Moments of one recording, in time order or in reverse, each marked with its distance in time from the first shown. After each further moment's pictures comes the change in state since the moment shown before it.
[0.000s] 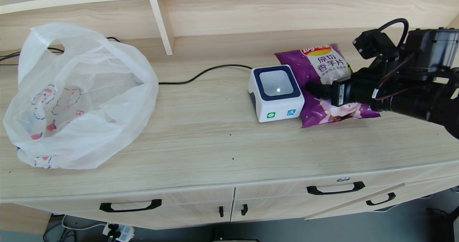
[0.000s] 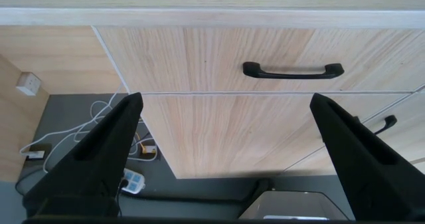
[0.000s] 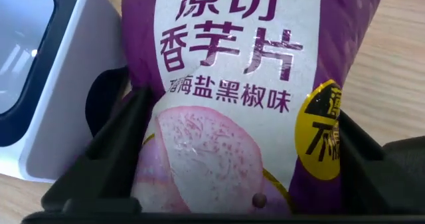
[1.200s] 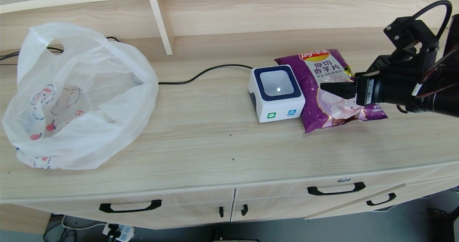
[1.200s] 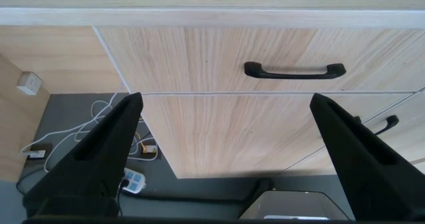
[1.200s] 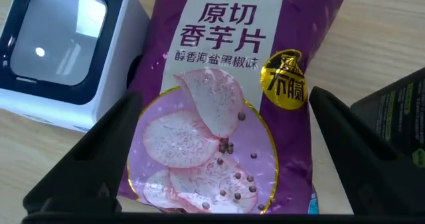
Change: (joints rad) left arm 0.000 0.000 0.000 0.000 0.000 0.003; right arm -0.002 -0.160 0.030 0.160 0.010 0.051
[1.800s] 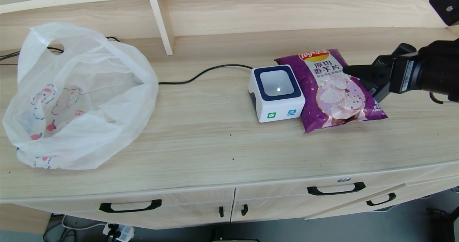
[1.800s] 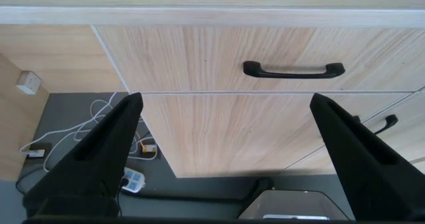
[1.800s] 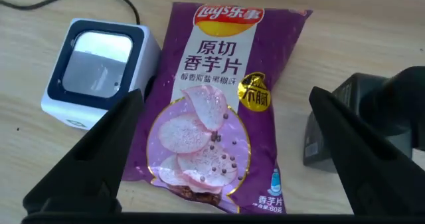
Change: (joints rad) left arm 0.000 0.000 0.000 0.003 0.001 -0.004; right arm -0.007 -0.122 -0.021 0.090 0.006 0.004
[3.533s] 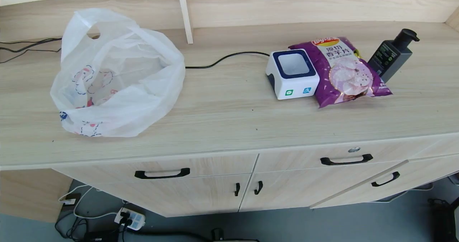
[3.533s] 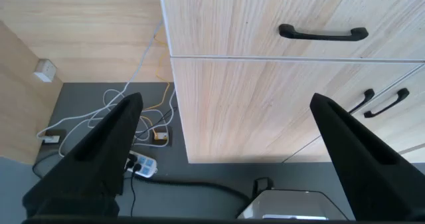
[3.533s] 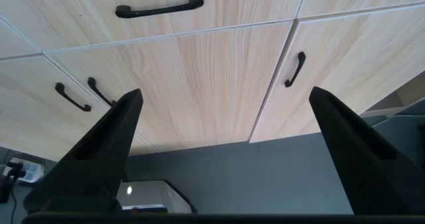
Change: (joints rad) left arm -0.002 0.000 0.000 0.003 0.000 -0.006; right arm -0.265 -1.403 1.151 0.135 -0.132 0.155
